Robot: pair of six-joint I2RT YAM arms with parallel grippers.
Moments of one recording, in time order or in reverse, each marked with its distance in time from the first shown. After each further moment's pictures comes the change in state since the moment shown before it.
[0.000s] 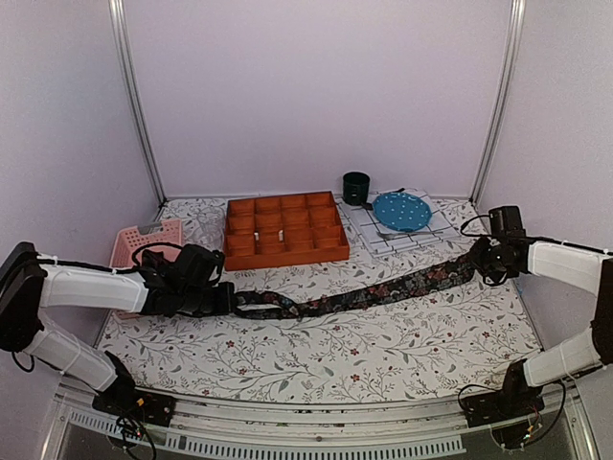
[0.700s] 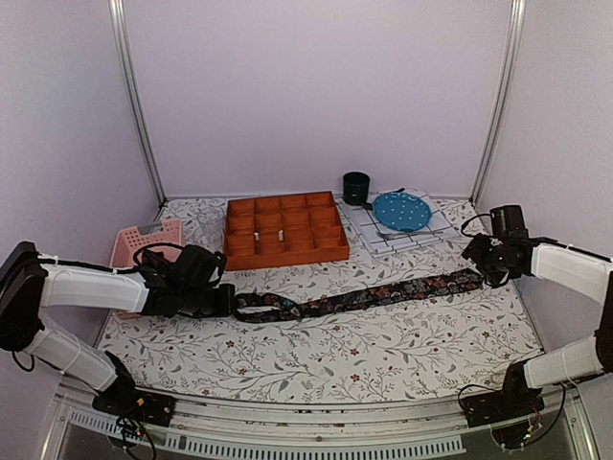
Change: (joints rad) left arm -0.005 0.008 0.000 -0.006 0.025 0.021; right arm 0.010 0.007 0.001 -0.044 -0.005 0.011
